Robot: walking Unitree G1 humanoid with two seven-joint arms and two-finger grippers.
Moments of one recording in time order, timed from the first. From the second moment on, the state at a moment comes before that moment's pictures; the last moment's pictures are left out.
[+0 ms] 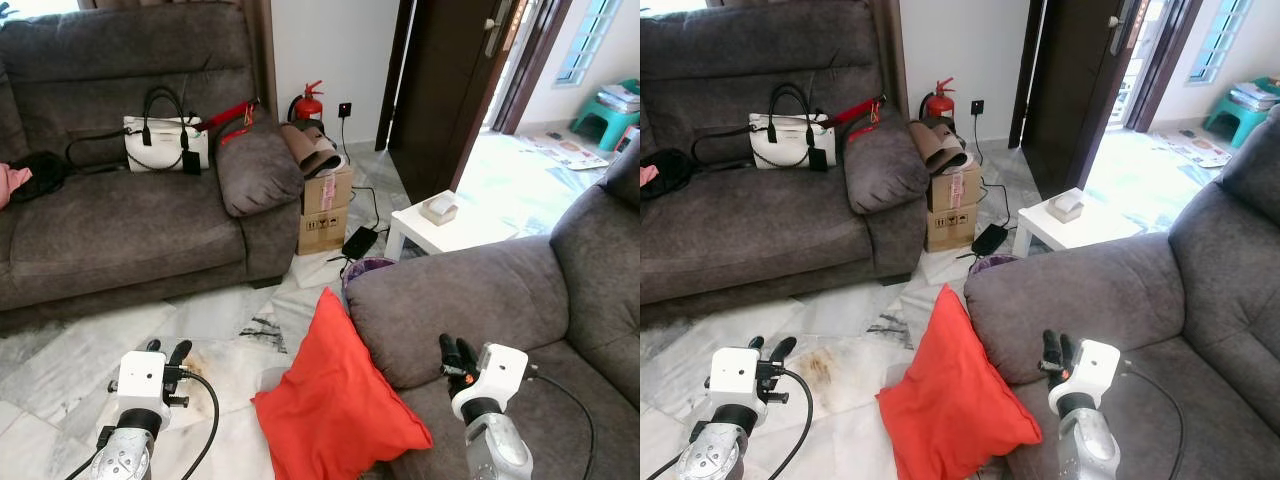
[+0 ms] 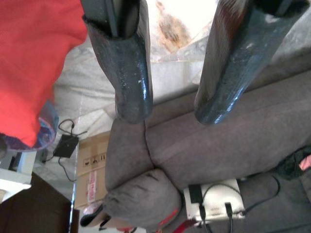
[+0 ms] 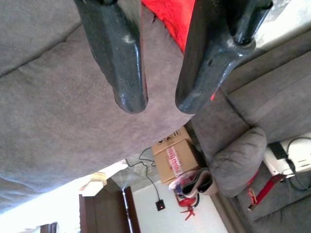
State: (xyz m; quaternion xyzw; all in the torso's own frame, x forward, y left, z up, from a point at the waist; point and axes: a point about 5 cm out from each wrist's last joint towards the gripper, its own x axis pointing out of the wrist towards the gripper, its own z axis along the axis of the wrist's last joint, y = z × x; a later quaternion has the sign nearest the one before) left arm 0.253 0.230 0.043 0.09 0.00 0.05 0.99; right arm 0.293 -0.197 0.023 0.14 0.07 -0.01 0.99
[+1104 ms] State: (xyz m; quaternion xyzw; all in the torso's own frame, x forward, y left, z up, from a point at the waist) left arm 0.234 0.209 0.071 0.14 0.00 0.01 0.99; right arm 0.289 -0.177 0.037 0.11 0.02 0.03 0.99
